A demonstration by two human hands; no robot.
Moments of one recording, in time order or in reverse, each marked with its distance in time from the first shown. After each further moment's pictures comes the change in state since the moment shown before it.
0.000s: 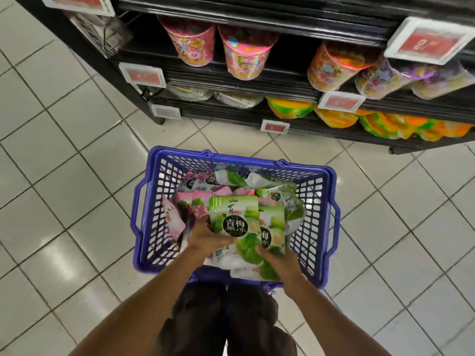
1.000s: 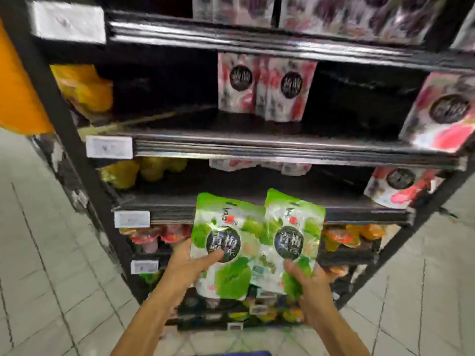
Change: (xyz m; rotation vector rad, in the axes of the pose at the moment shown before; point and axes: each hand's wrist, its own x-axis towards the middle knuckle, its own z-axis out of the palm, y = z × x) left_hand -0.549 0.388 -0.191 -0.340 -0.125 0.980; right_hand -0.519 -0.334 -0.251 0.663 -0.014 -0.913
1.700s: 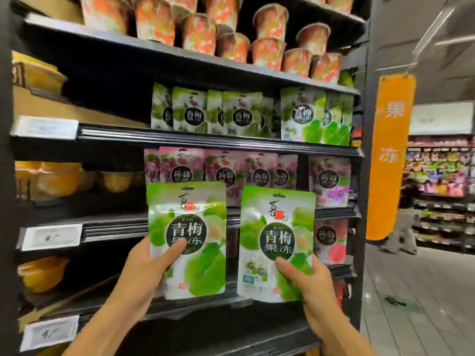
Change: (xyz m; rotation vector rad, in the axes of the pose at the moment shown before) left_hand -0.017 0.296 0.046 -0.100 -0.207 0.561; right_hand -0.067 -0.292 0.022 0.093 -0.013 -0.711
